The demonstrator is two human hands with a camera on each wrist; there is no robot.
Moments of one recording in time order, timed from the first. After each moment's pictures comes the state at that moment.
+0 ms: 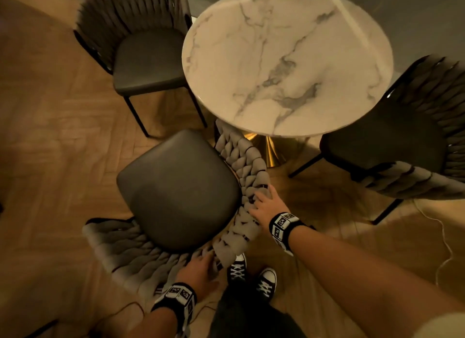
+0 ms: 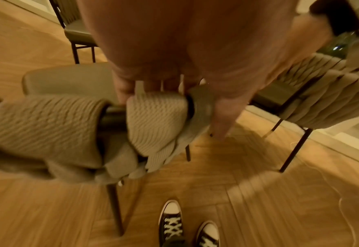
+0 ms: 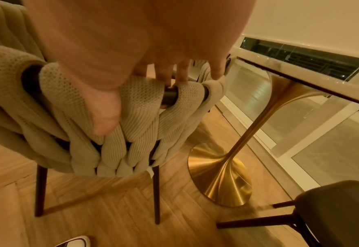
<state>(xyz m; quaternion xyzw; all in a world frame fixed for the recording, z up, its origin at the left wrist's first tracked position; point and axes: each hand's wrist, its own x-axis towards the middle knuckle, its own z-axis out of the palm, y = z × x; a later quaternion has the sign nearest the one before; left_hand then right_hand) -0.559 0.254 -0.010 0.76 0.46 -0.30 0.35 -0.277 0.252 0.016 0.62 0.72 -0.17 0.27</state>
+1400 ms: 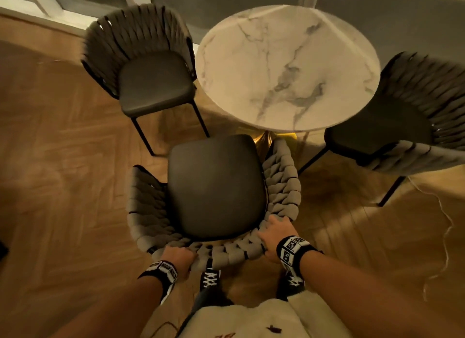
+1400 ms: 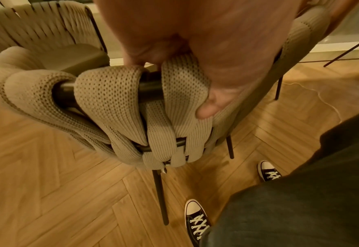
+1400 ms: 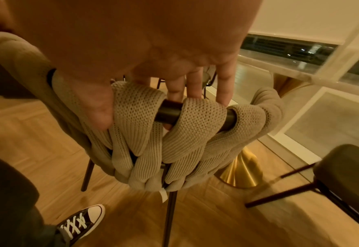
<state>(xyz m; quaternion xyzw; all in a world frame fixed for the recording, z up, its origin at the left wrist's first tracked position) -0.708 0.408 0.010 0.89 0.22 -0.40 0.06 -0.448 0.248 0.058 0.70 0.62 -0.24 0.25</state>
